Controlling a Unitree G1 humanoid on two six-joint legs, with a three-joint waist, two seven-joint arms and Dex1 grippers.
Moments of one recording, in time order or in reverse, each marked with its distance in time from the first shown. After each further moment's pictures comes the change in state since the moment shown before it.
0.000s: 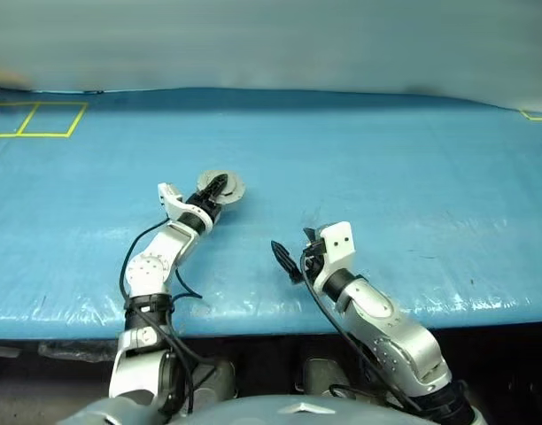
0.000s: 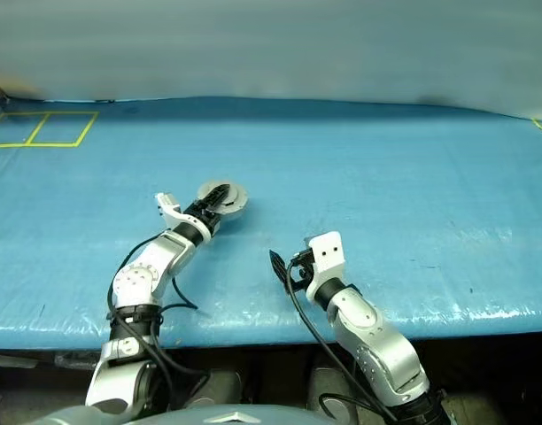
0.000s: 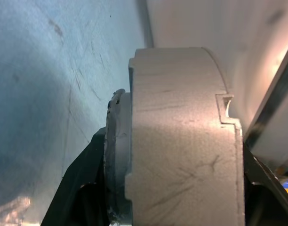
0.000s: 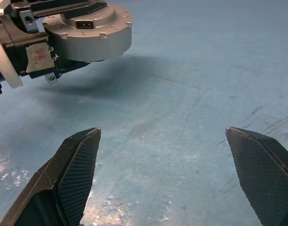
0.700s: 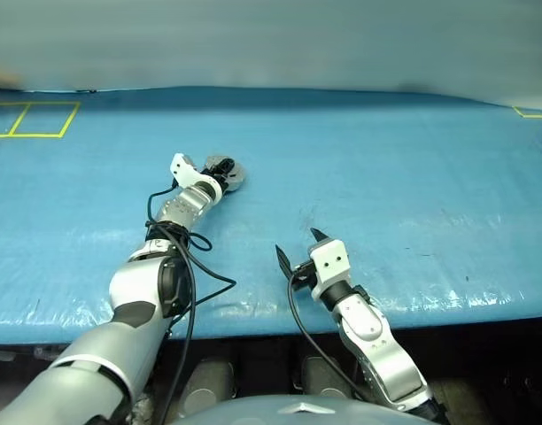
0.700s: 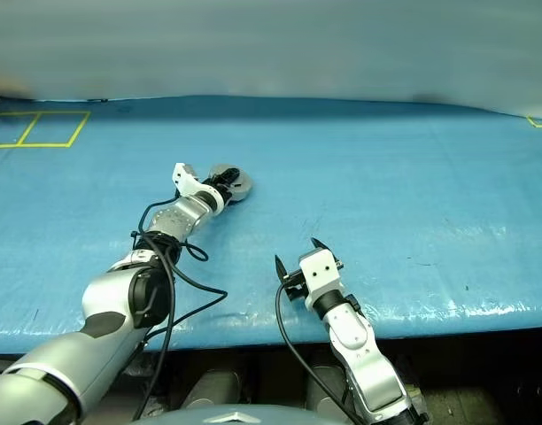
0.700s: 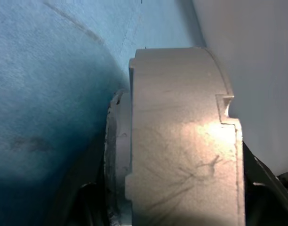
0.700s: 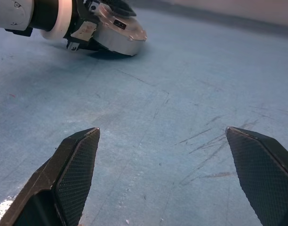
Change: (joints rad) left arm -0.517 0.066 0.128 0.843 0.481 -0.291 -0.207; right arm 0.092 0.119 0.012 0.118 -0.374 -0.247 0.050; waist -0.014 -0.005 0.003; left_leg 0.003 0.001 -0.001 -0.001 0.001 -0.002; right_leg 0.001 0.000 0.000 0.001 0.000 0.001
